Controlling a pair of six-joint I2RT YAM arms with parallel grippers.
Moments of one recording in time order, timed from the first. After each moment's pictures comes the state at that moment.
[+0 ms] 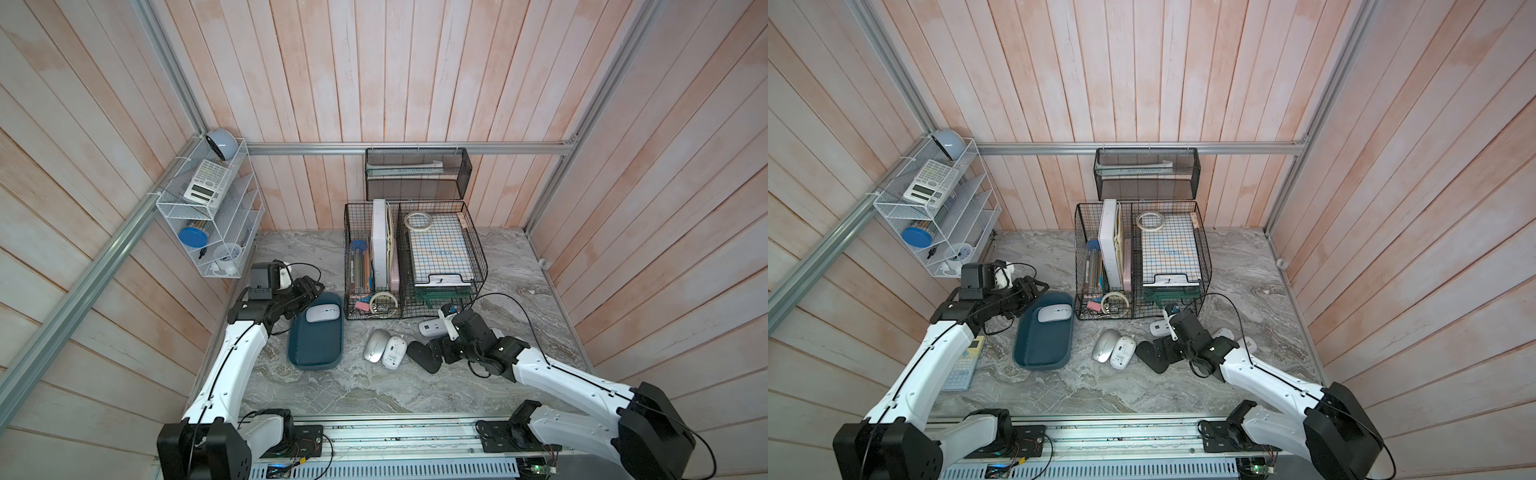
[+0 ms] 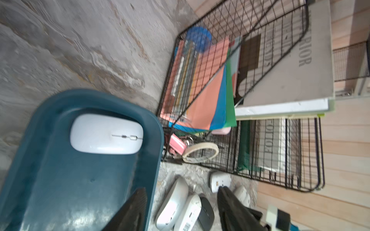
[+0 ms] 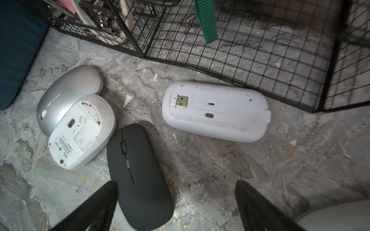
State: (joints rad) left arm 0.00 1.13 0.92 -0.59 0.49 -0.65; right arm 0.72 1.13 0.55 -0.33 0.00 0.34
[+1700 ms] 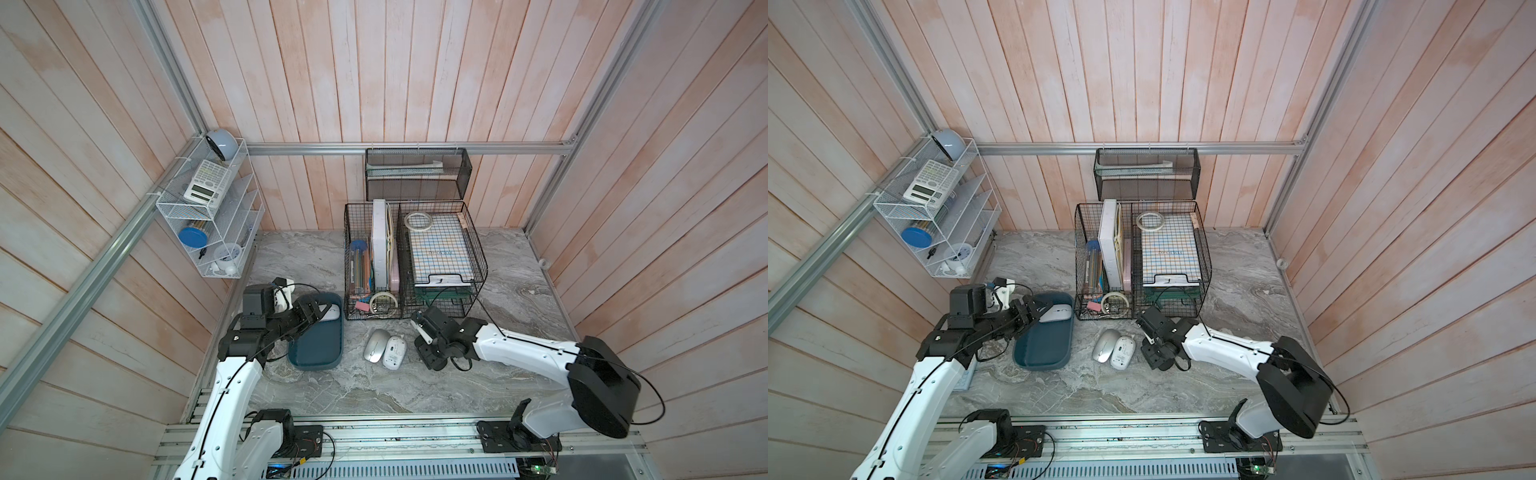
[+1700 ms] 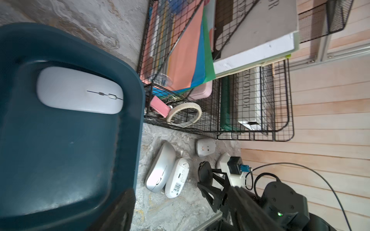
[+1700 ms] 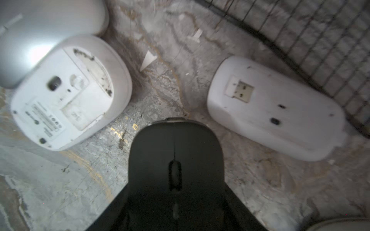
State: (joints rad) left arm 0.01 0.90 0.81 -0.65 0.64 -0.64; right arm 0.86 1.39 0.82 -0.59 0.10 0.22
